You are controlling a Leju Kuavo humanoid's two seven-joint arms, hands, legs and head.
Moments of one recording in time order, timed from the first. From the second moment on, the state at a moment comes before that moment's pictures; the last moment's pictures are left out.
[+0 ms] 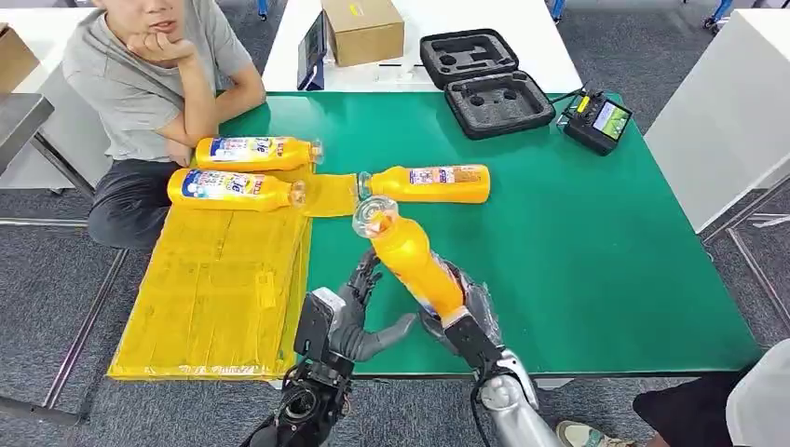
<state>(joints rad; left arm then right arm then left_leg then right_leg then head) -0.20 -0.25 -0.55 -1.14 0.23 0.30 -0.57 -0.21 0.14 0.02 -0.93 0.43 -0.33 -0.70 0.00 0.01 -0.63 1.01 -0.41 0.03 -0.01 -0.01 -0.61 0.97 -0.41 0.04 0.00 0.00</state>
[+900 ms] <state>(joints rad) -0.26 -0.27 -0.55 -1.11 0.23 0.37 -0.60 -0.24 0.16 0.04 -0.85 0.43 -0.35 -0.70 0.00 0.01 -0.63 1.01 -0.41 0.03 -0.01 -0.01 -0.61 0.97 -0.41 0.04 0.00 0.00</state>
